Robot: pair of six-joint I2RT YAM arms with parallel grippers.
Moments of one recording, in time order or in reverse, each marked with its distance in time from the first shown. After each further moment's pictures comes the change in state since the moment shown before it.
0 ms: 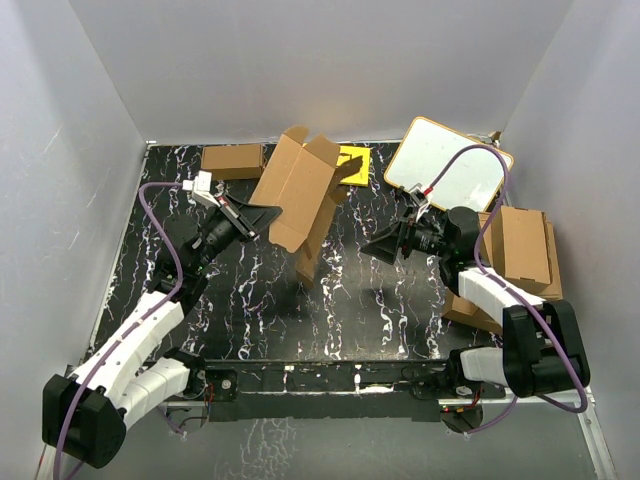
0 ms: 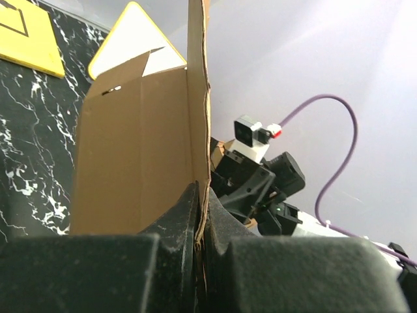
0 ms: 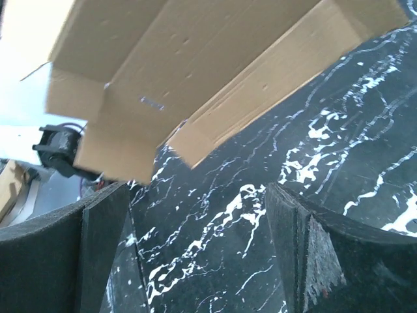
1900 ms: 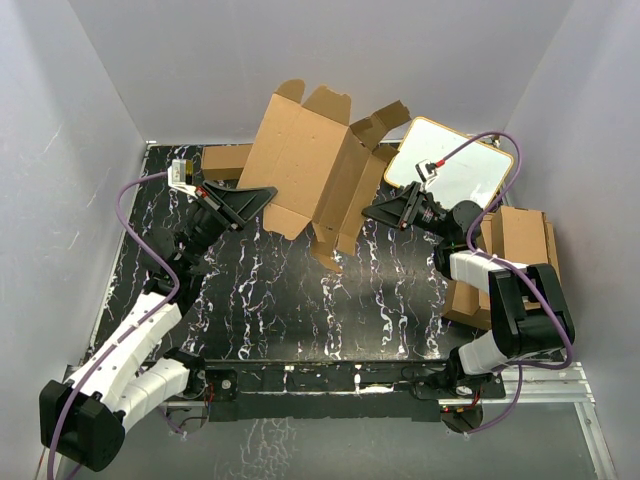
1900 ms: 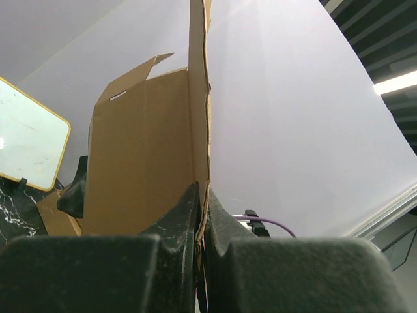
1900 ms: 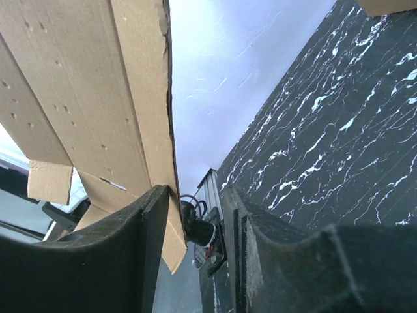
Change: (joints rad) left arm 0.001 -0.019 0.036 0.390 0.087 -0.306; right arm -0.006 0.212 0.084 0.610 0.043 0.797
